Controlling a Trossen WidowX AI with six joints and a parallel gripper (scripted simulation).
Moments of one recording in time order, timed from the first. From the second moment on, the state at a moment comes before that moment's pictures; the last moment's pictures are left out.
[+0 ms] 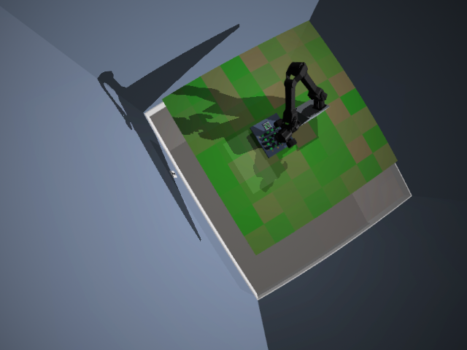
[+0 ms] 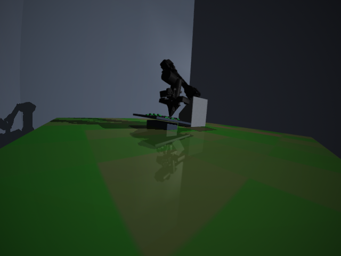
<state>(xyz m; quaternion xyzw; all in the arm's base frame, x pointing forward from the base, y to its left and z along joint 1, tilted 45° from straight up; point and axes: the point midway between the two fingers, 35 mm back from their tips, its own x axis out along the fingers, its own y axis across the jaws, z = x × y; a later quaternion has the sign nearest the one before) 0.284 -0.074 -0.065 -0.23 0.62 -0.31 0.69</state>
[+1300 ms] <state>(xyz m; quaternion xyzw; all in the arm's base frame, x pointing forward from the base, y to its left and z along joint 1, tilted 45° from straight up) 0.283 -0.077 -0.068 -0.23 0.62 -0.31 0.68</state>
